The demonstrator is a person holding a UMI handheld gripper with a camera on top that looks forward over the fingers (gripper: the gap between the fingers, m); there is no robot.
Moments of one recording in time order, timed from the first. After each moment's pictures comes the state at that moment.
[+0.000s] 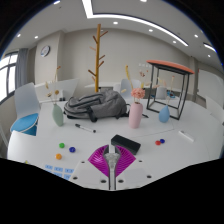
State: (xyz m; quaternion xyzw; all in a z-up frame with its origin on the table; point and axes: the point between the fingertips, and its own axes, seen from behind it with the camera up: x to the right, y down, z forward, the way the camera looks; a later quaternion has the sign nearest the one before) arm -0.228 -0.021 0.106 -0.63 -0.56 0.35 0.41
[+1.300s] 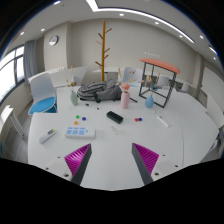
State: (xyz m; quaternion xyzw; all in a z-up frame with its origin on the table) arm 0.064 0.019 0.230 -0.64 -0.63 0.30 0.33
